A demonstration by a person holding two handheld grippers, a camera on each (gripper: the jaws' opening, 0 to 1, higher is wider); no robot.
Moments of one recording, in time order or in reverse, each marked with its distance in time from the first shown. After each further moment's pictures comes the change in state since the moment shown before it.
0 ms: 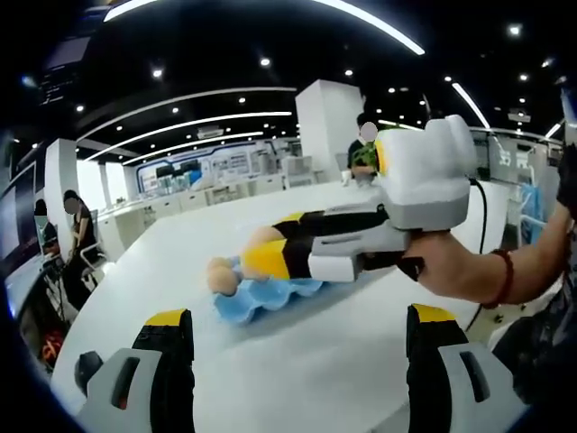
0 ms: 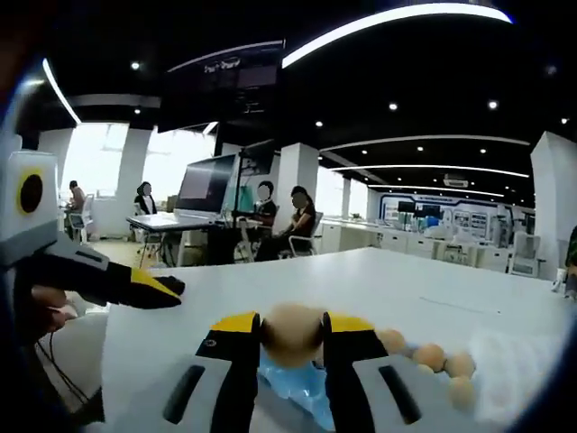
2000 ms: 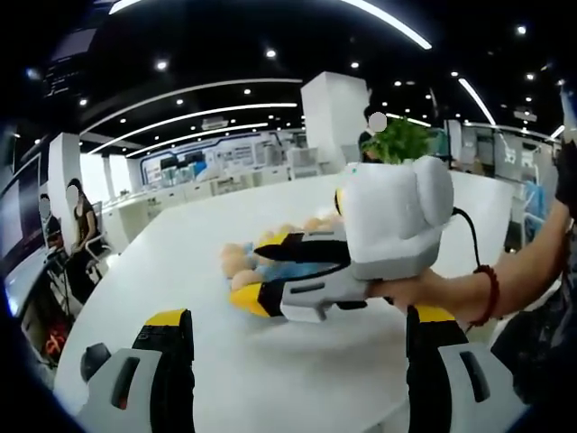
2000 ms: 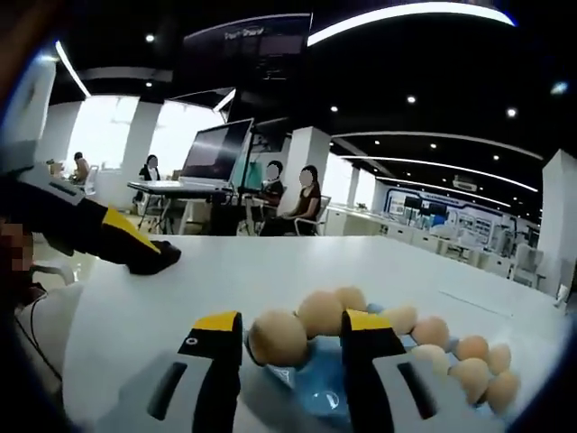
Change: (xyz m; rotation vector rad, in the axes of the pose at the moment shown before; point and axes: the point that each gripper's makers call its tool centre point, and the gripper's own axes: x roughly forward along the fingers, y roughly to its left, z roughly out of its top) left arm -0.003 0.019 -0.008 -0.019 0.026 0.009; right arm 0.038 0.013 -0.038 -0.102 0.069 -0.007
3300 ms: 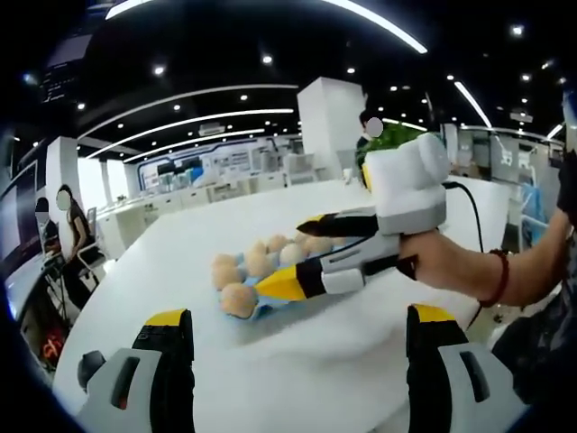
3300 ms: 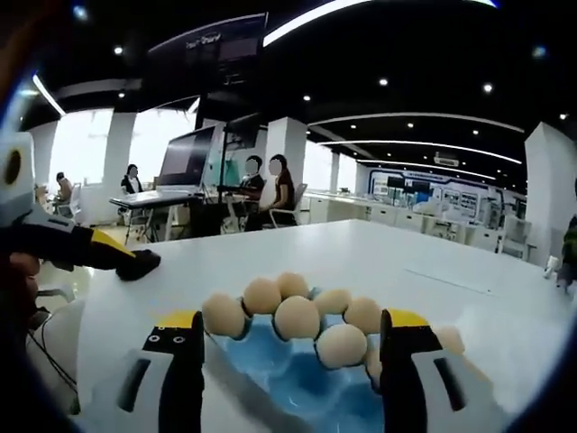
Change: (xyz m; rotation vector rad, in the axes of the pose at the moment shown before) left arm 0.002 -0.015 0.011 0.015 -0.023 -0.012; right arm -0.042 -0.053 -0.004 0.122 0.069 -0.053
